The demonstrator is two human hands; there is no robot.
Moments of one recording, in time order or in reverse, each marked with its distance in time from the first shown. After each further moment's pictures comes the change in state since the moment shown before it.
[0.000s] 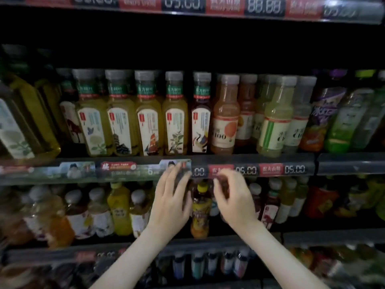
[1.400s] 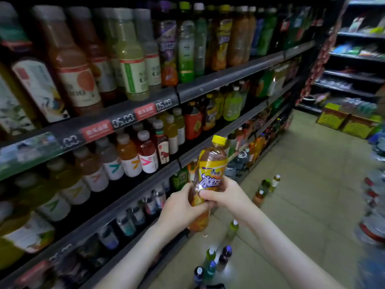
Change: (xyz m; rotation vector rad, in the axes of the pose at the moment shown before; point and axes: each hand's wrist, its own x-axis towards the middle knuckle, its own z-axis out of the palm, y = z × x) left_hand -0.064 0.194 -0.005 -0.834 -1.118 -0.126; right_hand -0.160 -0.049 -0.189 0.389 0.028 1.278
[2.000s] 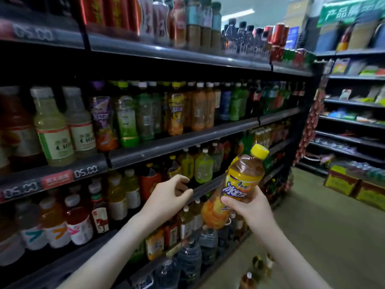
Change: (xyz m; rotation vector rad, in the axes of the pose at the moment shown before) left_hand 0.185 0.213 0.055 0.134 0.304 0.198; right_hand 0.081 -0.086 -0.290 0.012 0.267 -0.386
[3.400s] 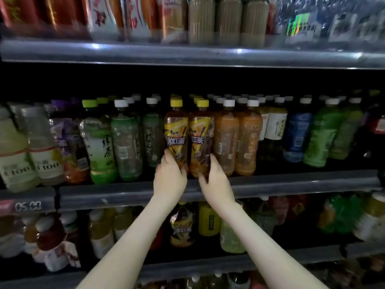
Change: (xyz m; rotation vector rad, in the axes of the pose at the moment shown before) left_hand 0.328 -0.029 0.063 0.403 0.713 -0.534; right_hand 0.398 0.061 0.100 -0.403 -0.567 -0.463
